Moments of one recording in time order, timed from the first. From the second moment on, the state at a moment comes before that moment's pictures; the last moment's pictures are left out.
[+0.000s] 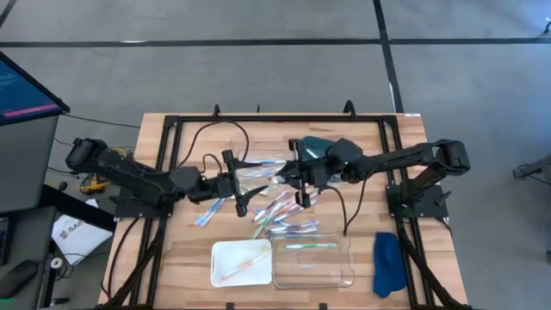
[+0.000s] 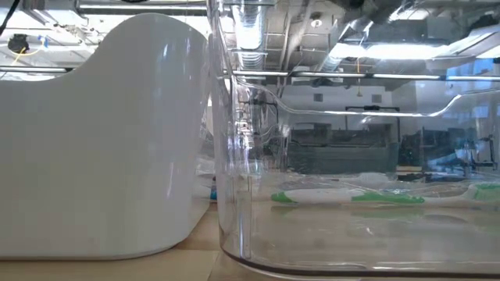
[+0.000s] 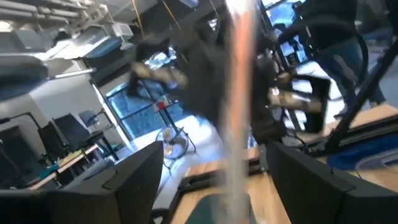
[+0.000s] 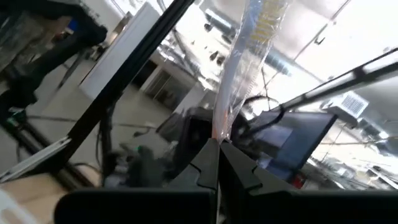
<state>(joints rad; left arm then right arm) -0.25 1.24 0.69 0.71 -0.47 0.54 -0.02 1.58 0.98 0.93 -0.39 -0.56</state>
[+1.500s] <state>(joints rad) -0.27 1.24 0.69 0.65 -0.56 0.54 -0.04 1.62 1.02 0.86 -0.36 -0.56</state>
